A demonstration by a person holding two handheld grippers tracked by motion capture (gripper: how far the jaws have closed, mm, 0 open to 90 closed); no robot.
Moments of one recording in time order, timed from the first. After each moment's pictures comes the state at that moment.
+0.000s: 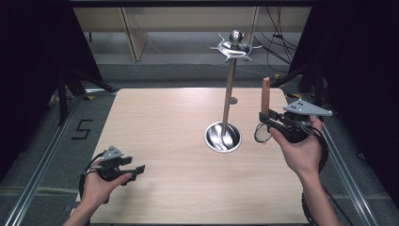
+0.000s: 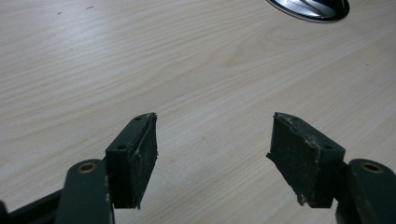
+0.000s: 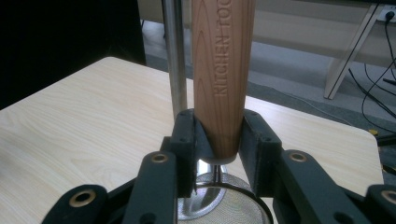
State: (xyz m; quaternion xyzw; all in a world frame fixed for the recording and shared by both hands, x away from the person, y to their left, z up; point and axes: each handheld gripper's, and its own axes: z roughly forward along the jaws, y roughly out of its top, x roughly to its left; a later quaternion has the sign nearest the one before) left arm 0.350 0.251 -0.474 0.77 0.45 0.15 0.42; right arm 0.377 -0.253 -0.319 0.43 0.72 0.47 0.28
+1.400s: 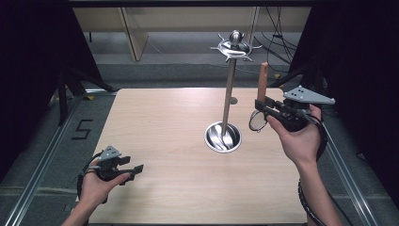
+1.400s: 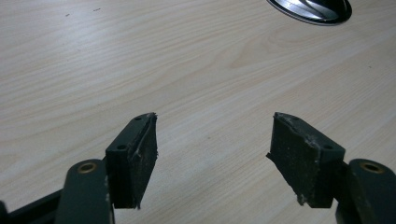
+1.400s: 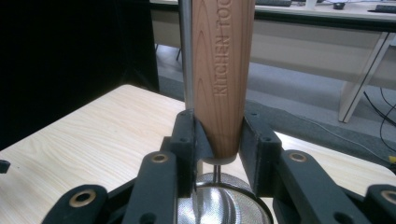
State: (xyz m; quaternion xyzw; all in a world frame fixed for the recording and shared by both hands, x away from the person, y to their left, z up) left arm 0.350 0.258 -0.472 0.78 0.44 0.15 0.41; right arm 0.387 -0.242 -0.290 0.41 0.71 0.51 0.27
